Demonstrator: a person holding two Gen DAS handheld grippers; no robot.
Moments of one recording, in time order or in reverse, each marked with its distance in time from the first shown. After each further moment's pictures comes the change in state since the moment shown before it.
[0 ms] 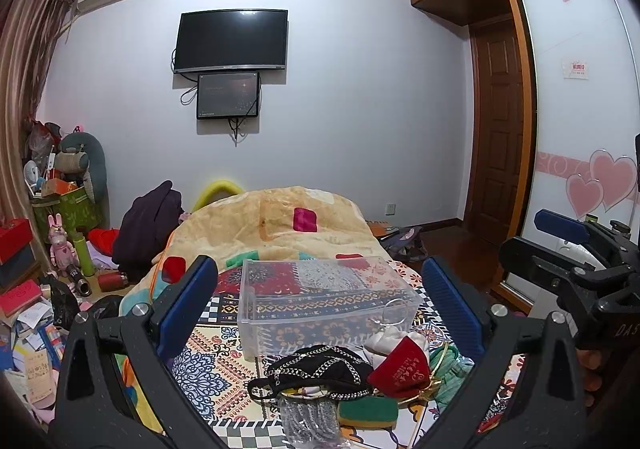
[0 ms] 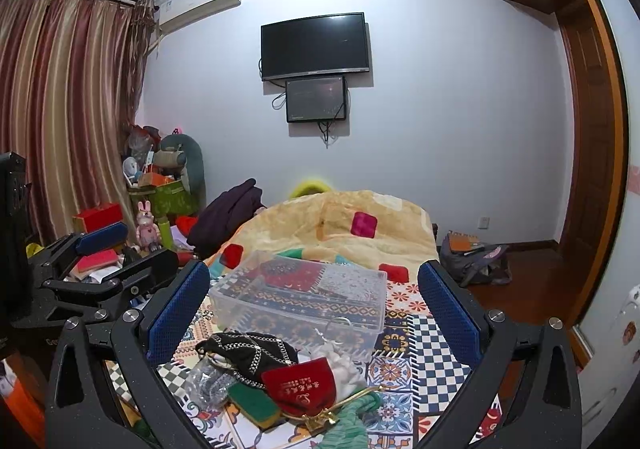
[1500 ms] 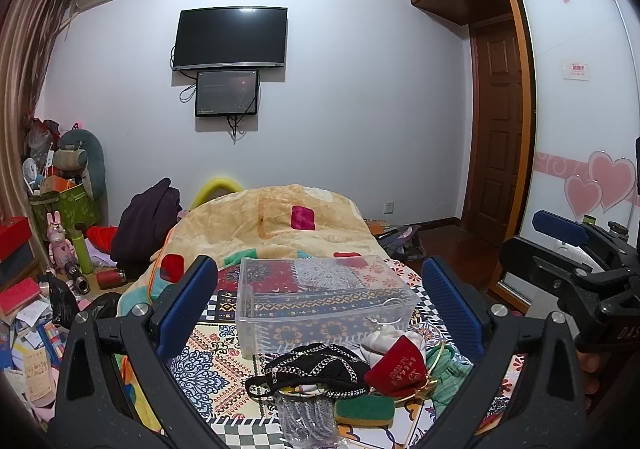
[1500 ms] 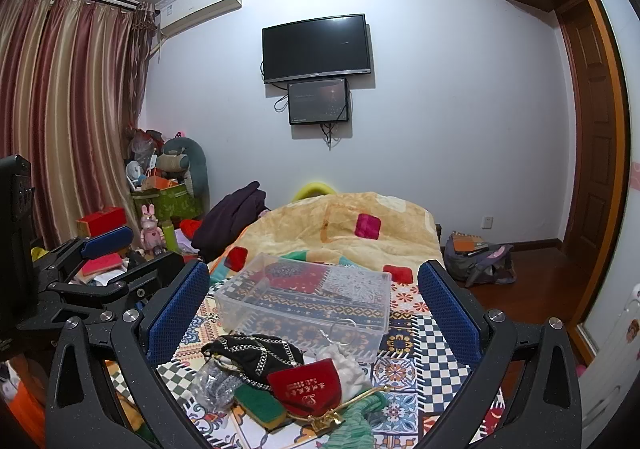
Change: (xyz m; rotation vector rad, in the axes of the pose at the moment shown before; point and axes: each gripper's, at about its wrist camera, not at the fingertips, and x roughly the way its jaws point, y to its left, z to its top) left arm -0.001 0.001 0.000 -0.008 0.008 -0.008; right arm -0.001 0.006 -0.001 0.007 -0.008 0.007
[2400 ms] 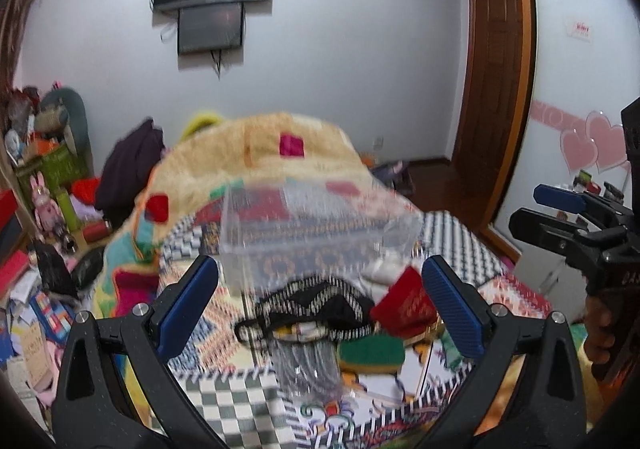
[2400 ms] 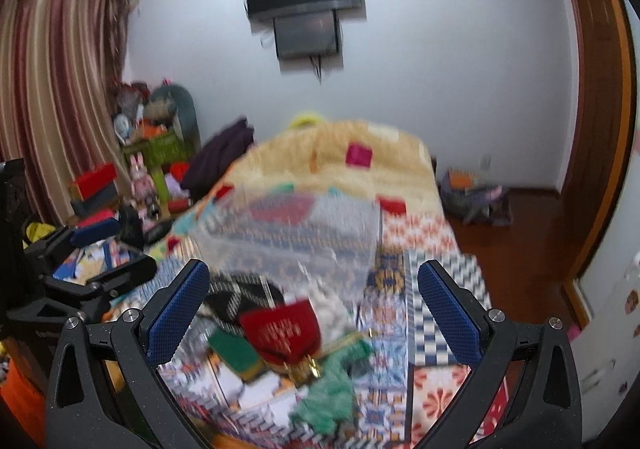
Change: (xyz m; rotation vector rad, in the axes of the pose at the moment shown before) left arm 0.037 0.009 -0.040 0.001 0.283 -0.056; right arm 0.035 -0.031 -0.032 0.048 0.281 -0.004
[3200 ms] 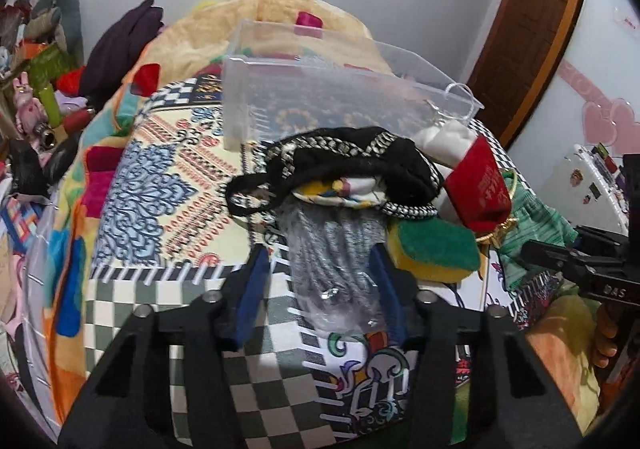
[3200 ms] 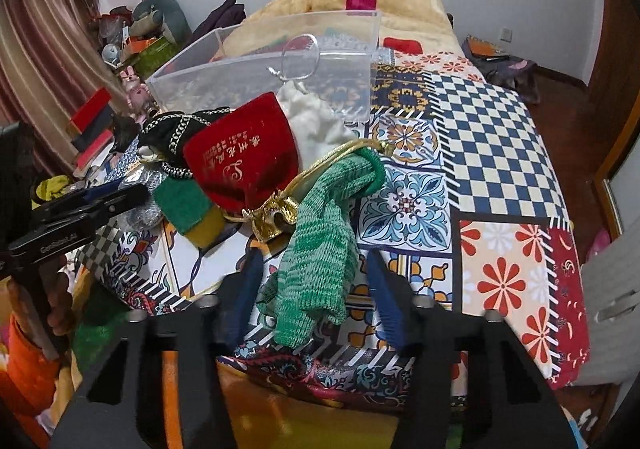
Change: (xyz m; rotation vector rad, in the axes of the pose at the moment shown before) left arm 0.071 0.033 -0.075 -0.133 0.336 -0.041; right arm 0.055 -0.027 -0.082 0.105 0.424 0.100
